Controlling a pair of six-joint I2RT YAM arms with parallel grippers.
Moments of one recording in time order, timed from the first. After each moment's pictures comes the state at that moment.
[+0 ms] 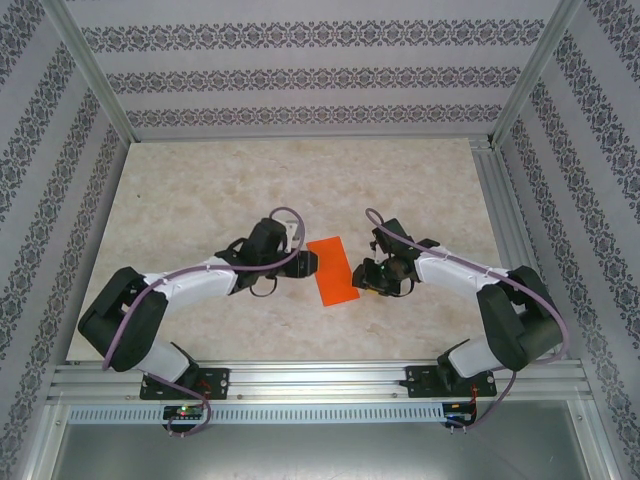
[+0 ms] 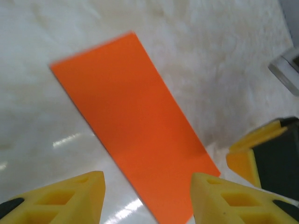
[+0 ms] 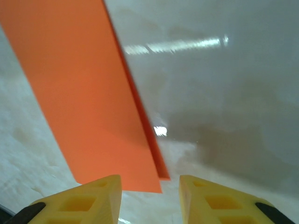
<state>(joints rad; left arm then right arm) -0.68 1.50 0.74 0.00 0.27 -0.60 0.49 1.47 0.72 -0.50 -0.37 0.66</state>
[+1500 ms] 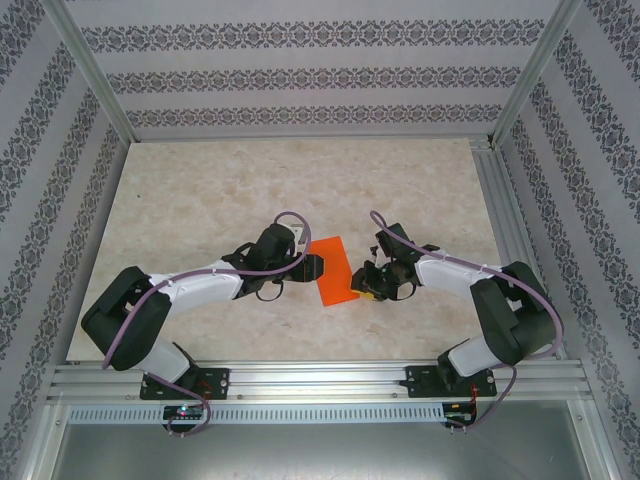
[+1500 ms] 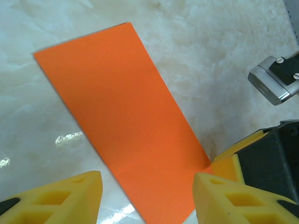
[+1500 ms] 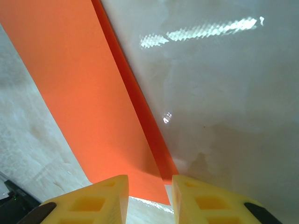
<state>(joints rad) -0.73 1.51 0.75 0.02 0.20 -0.64 0.47 1.50 0.67 -0.38 -0.50 0.74</state>
